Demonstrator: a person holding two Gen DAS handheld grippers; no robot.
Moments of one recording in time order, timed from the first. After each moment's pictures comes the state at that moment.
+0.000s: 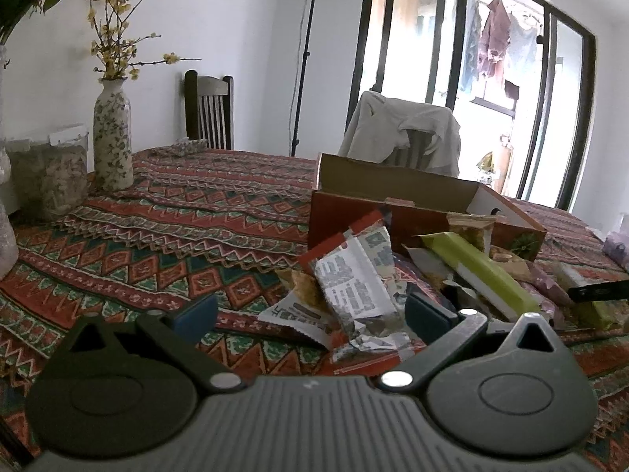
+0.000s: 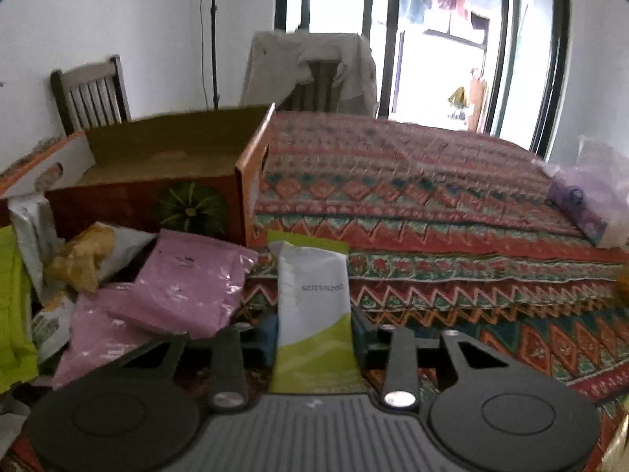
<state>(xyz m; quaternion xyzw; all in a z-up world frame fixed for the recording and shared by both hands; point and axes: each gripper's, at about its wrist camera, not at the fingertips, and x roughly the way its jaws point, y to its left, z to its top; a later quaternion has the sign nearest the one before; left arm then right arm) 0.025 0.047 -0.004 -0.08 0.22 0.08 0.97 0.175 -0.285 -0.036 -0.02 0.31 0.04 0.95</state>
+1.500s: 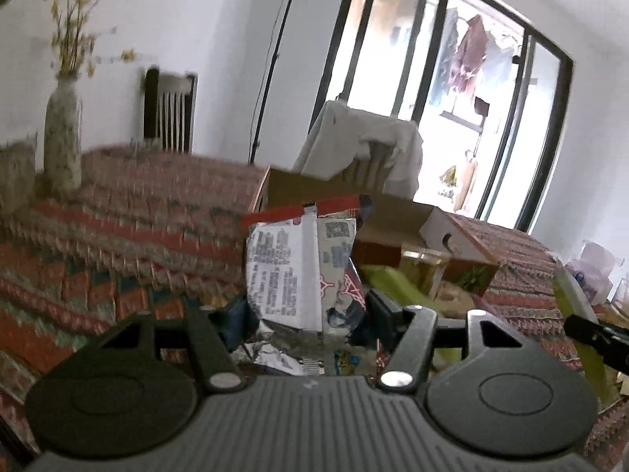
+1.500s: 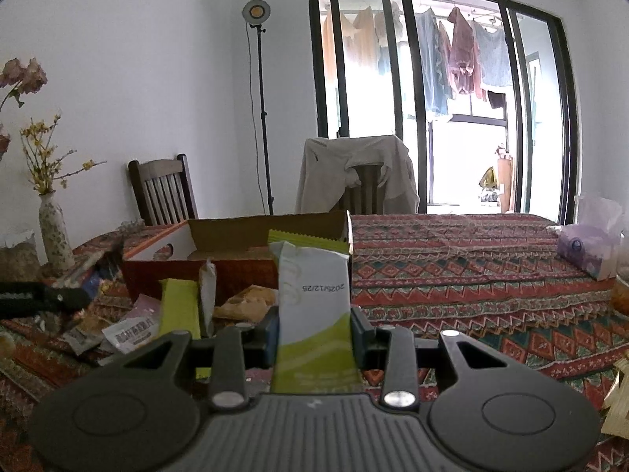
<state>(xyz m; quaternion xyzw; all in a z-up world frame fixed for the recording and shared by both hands) 0.052 0.028 0.017 -0.11 0.20 0.02 0.97 0.055 -0.257 0.006 0.02 0.17 0.11 0.98</state>
